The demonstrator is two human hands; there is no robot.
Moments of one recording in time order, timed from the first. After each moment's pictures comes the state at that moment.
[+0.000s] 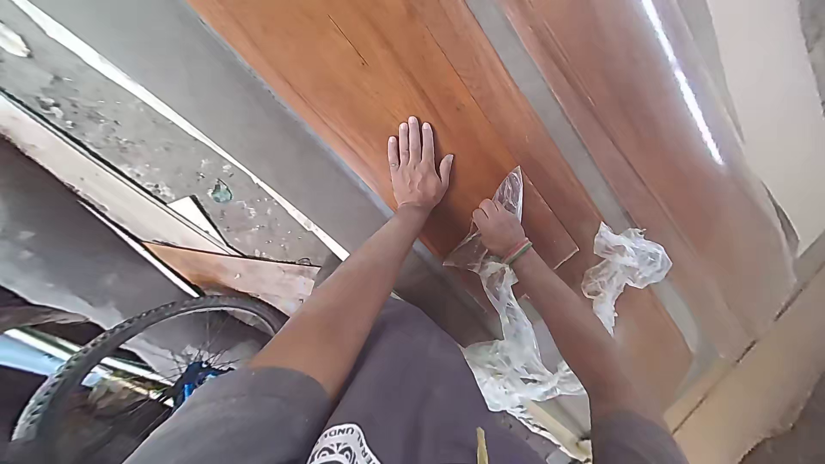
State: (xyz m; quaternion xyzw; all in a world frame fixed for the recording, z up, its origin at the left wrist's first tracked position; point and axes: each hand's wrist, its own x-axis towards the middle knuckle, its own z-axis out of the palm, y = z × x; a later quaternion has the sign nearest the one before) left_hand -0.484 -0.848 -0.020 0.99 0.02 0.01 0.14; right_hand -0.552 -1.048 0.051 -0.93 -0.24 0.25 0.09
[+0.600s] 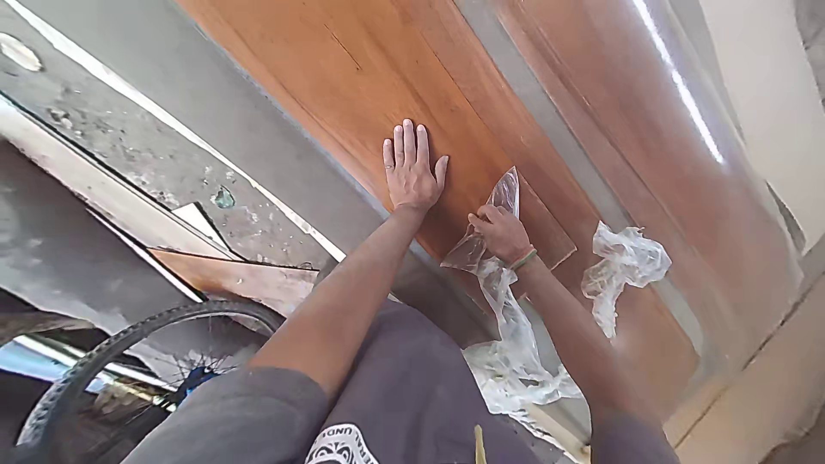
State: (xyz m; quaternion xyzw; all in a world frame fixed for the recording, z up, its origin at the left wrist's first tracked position) left_hand -0.482 -0.848 -0.017 0.99 0.02 -0.01 0.13; right_hand -0.567 -1.073 0.041 -0.94 -0.25 0.17 0.16
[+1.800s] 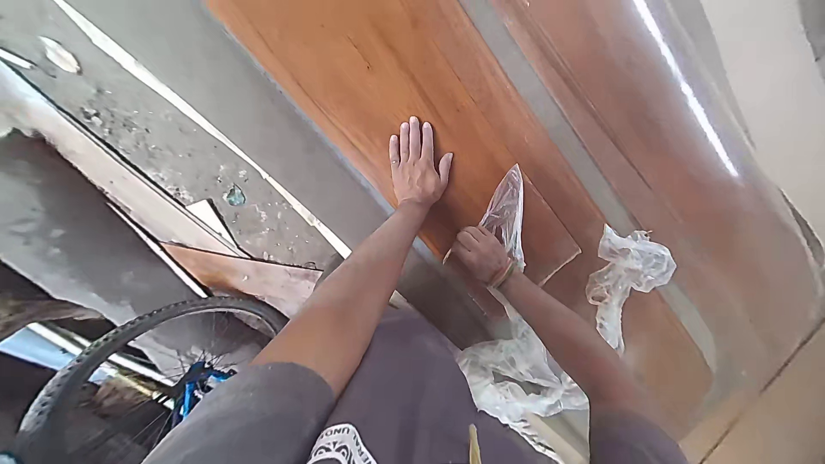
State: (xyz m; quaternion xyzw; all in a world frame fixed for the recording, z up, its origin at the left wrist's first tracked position) left_hand -0.485 -0.847 -0.019 0.99 0.02 0.00 0.12; right_hand -0.612 -1.037 0.029 -0.90 -0.40 0.00 0.18
